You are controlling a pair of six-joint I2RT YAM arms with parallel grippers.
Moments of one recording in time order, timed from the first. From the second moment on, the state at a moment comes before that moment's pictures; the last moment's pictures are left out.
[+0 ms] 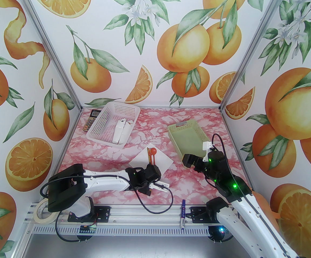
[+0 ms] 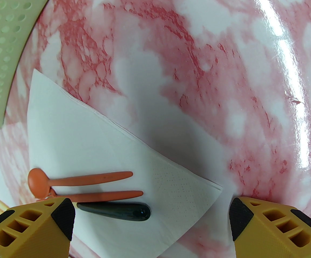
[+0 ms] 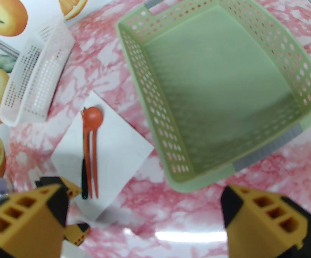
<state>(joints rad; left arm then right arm) -1.18 1.60 0.82 -0.29 -0.21 0.82 0.34 0.60 0.60 -0.66 -0.06 0.60</state>
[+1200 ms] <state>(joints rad) -1.12 1.64 0.84 -0.22 -0.15 0.84 0.34 0.60 0.60 -0.68 -0.07 0.58</state>
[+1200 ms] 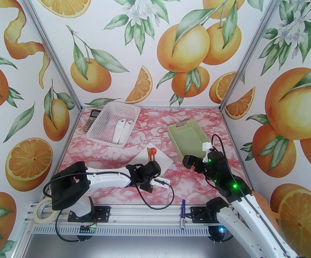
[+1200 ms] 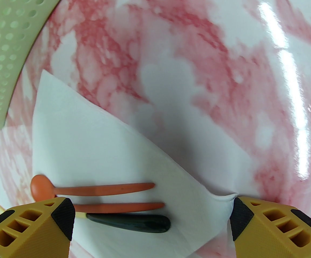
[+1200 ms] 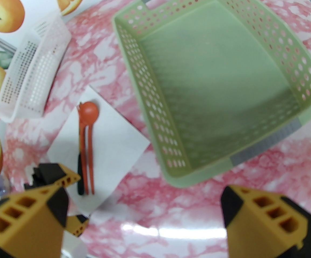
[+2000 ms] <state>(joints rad) -1.02 1.61 0.82 -0.09 -0.18 0.84 0.34 0.67 0.50 -0.62 -0.40 0.63</state>
